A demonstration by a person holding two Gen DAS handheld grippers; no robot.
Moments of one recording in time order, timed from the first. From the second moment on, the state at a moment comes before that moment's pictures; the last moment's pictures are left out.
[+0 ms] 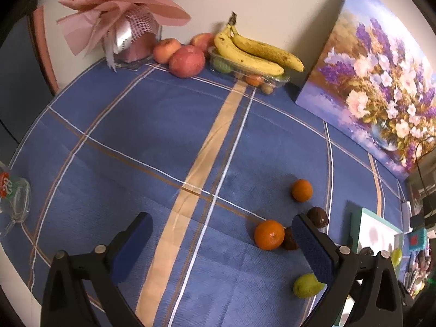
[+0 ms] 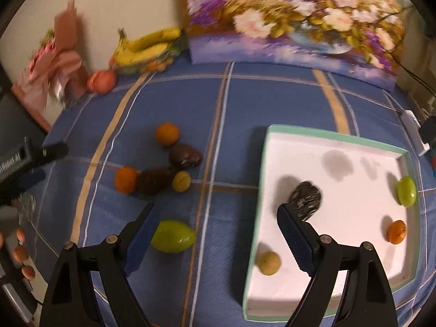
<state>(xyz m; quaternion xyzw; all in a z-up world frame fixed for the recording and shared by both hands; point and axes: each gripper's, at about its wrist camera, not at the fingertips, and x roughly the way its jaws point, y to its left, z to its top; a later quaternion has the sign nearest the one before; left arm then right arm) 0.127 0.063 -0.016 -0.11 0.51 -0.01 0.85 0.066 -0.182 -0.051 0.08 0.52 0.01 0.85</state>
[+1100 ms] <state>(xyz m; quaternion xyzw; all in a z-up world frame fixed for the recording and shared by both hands) 0.158 0.012 -0.094 -0.15 0.58 -0.11 0.79 0.081 -0.139 -0.105 0.07 0.59 0.07 0.80</state>
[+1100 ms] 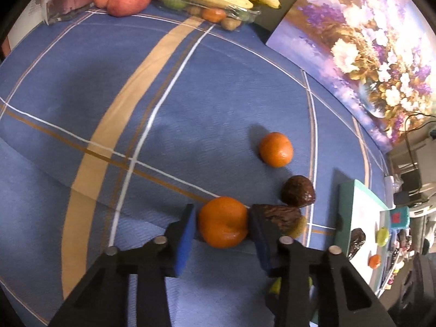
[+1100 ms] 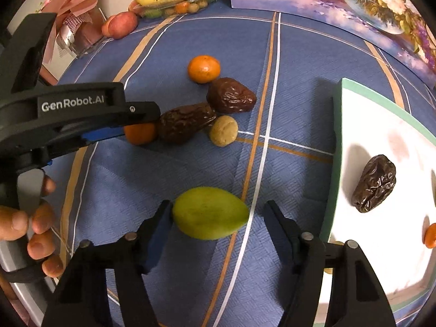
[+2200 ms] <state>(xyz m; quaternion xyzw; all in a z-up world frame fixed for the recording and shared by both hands) 0.138 0.046 -0.013 -0.17 0.49 -0.08 0.85 0.065 -0.216 -0.050 0.12 0.53 -0.02 0.84</state>
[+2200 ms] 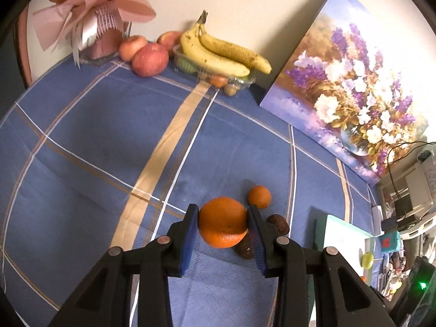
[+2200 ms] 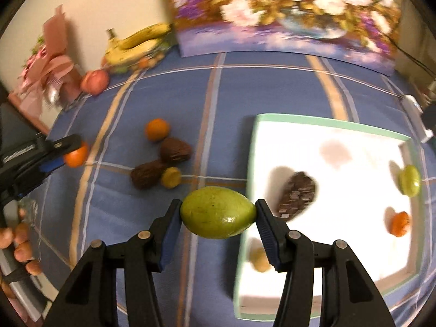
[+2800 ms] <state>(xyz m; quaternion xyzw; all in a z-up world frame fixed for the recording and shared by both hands) 0.112 0.023 0.029 -0.14 0.44 -0.12 0.88 0.023 -0.347 -0.043 0.22 0.50 -0.17 0.82</state>
